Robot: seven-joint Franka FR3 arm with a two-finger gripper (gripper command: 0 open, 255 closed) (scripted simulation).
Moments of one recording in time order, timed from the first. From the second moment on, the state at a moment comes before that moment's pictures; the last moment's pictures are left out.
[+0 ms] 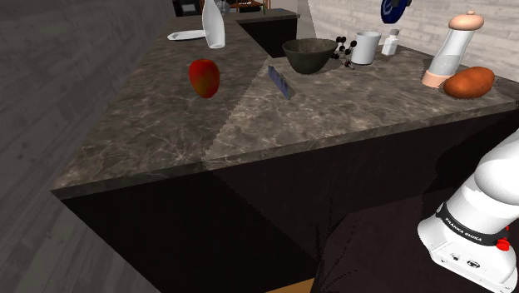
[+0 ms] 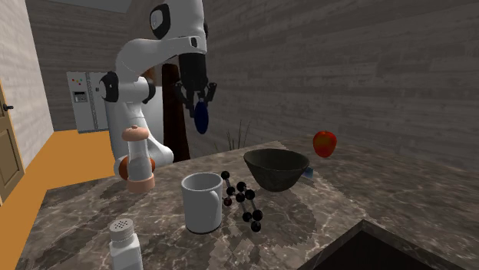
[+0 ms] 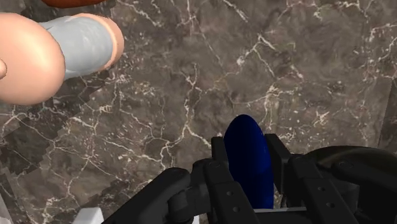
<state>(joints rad) -0.22 -0.48 -0.02 -1.74 -0.02 1.36 0.27</state>
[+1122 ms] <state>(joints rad) -0.14 0.17 0.13 -1.03 -0.06 1.28 0.48</state>
